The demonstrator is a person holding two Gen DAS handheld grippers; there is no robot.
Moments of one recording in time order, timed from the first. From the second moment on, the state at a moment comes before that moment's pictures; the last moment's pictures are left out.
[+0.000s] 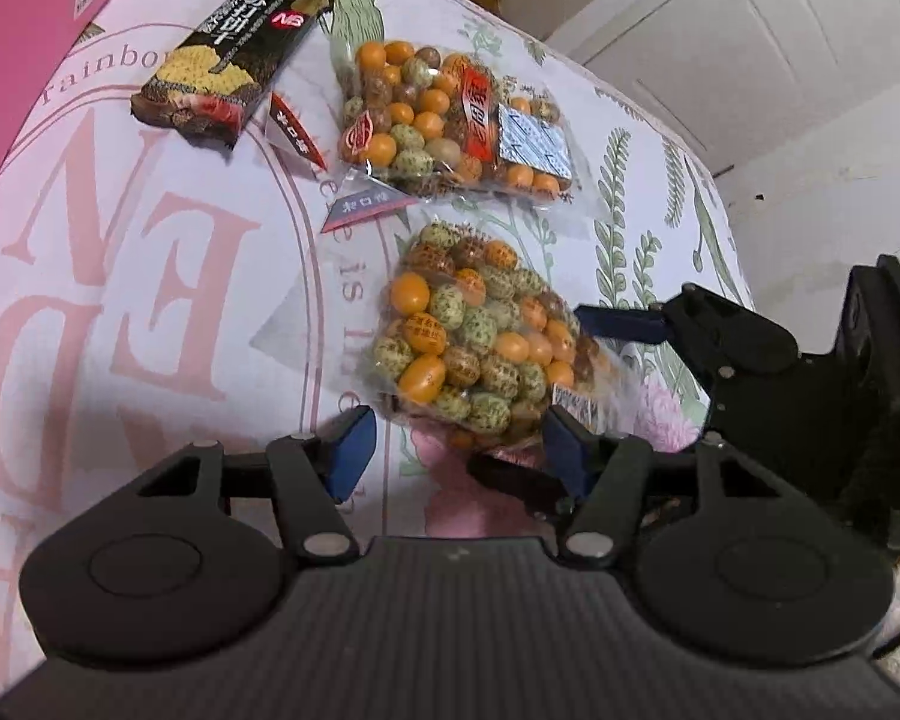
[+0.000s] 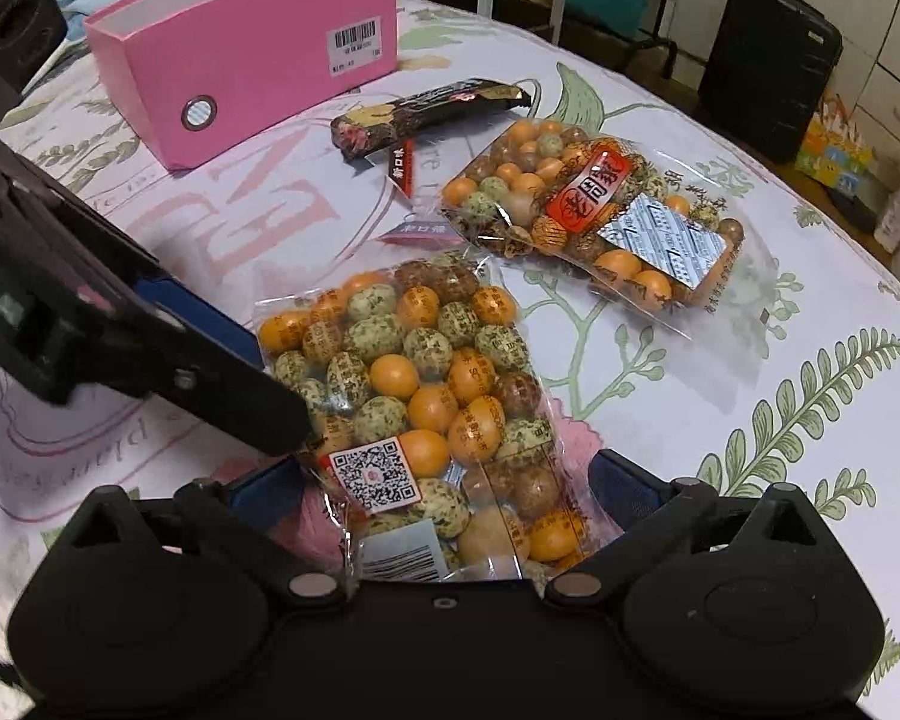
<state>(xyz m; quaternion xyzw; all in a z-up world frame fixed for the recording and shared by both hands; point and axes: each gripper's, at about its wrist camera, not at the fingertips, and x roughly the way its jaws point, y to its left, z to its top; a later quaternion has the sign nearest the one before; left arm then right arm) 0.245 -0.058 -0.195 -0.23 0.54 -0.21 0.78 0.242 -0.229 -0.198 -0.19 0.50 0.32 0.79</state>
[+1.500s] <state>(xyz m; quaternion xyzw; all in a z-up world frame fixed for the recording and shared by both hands) 0.170 -0.036 -0.141 -0.14 0.54 -0.18 0.81 0.158 -0.162 -0.155 -0.07 0.56 0.22 0.79</state>
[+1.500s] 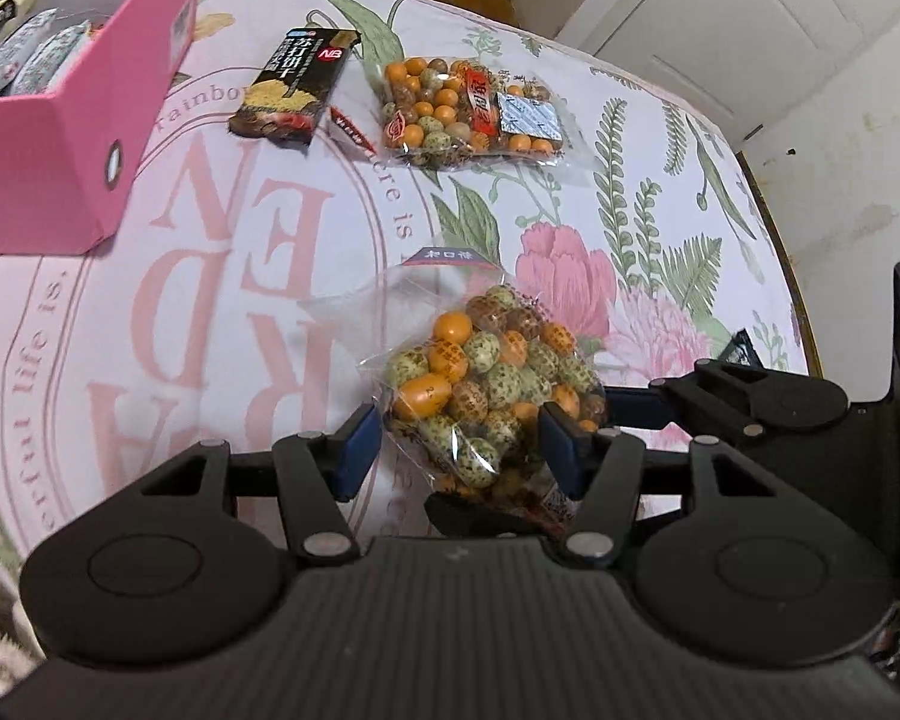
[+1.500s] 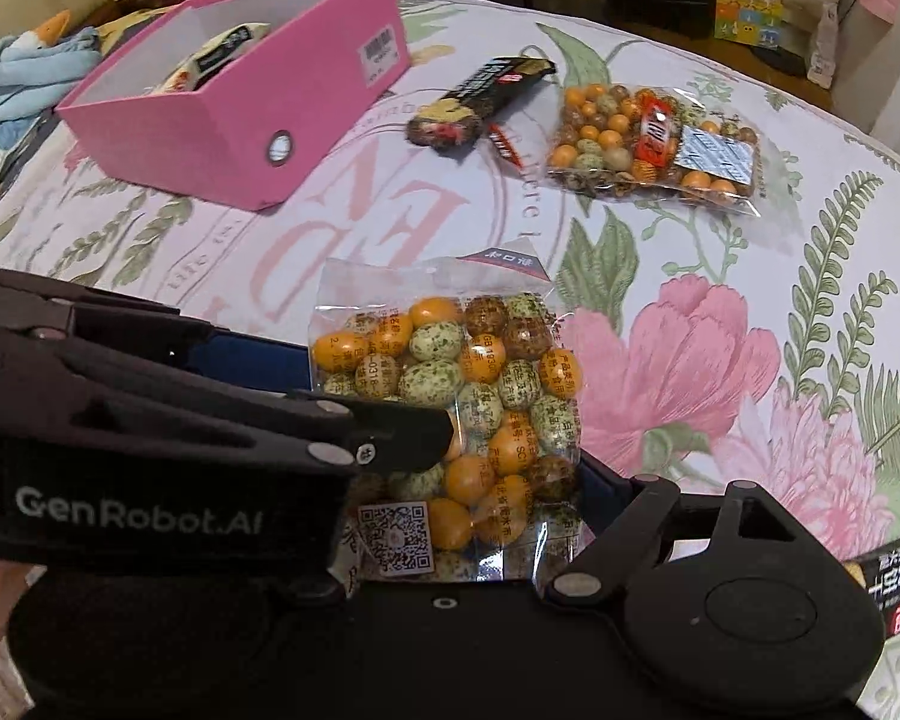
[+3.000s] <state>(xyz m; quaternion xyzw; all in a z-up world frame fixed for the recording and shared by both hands) 0.249 0.218 -0.046 -0.22 0.36 -0.04 0.91 0.266 0.083 -0.062 -0.30 0.25 0.40 0.83</state>
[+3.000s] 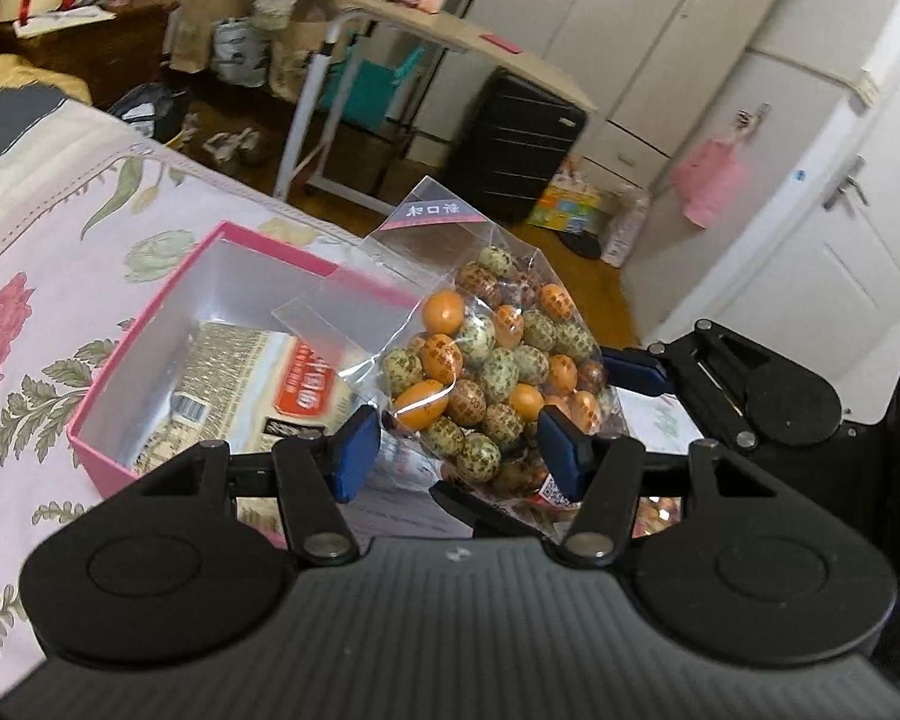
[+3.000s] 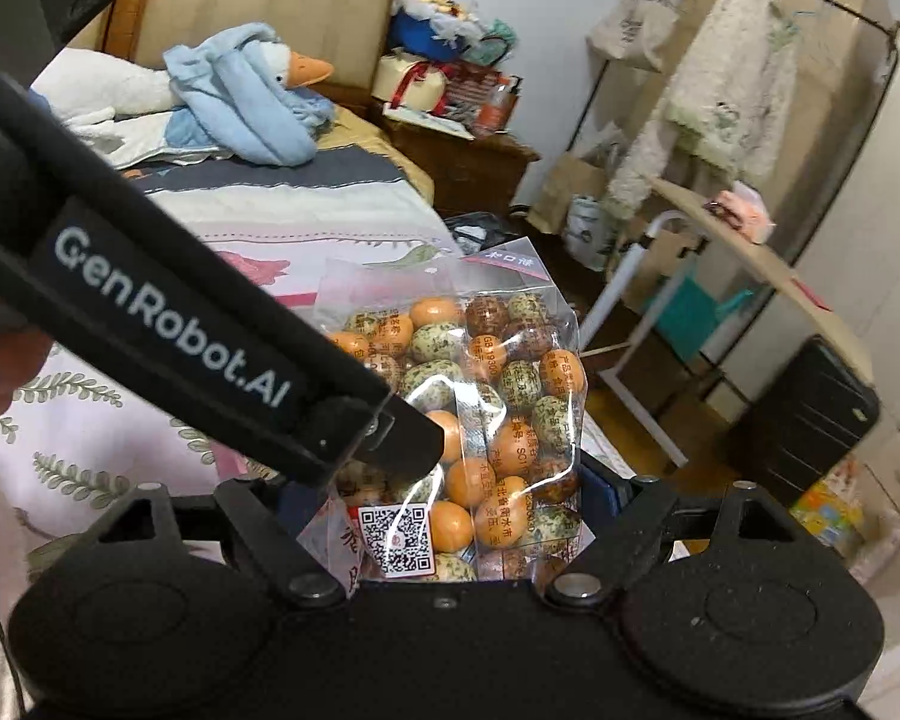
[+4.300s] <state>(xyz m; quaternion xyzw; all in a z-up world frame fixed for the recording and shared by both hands) 0.198 0.172 0.000 -0.14 0.42 -0.08 0.89 0.242 -0.093 0.010 -0.12 0.41 0.32 0.85</state>
